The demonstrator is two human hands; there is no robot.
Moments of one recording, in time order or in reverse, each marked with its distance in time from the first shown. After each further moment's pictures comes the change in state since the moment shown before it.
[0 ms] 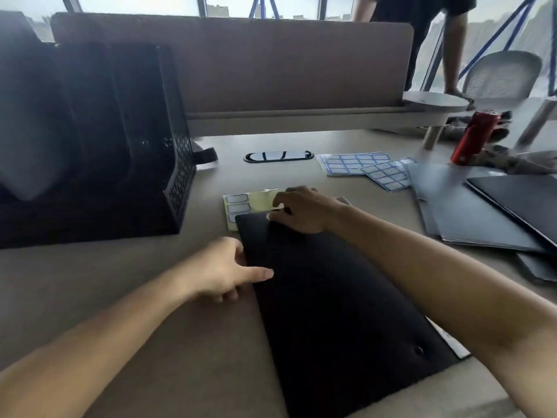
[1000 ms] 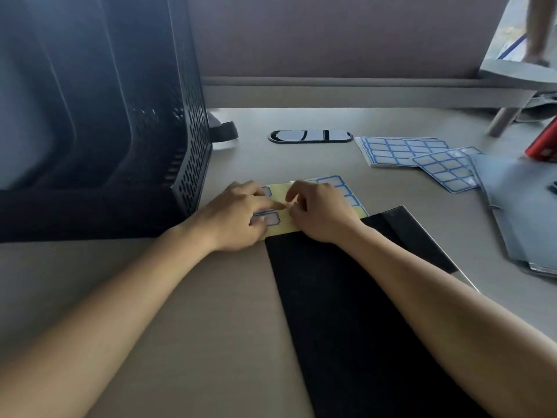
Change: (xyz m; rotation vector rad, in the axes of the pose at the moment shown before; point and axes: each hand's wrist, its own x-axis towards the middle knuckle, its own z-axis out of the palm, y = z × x) left_hand 0.123 -0.041 -0.045 0.380 0.276 0.542; right_hand 0.049 -0.019 0.039 0.402 0.197 0.170
